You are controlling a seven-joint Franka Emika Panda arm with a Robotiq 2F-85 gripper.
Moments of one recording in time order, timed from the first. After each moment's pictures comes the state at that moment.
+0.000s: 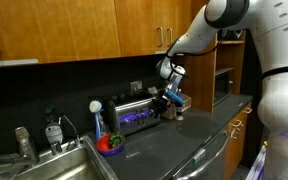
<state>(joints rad) -0.30 0.37 0.03 -2.06 0.88 2.17 -0.72</state>
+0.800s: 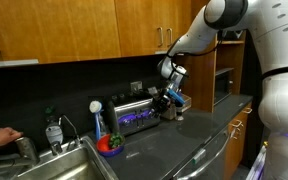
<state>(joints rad) -0.28 0.37 -0.01 -2.05 0.89 2.11 -0.75</state>
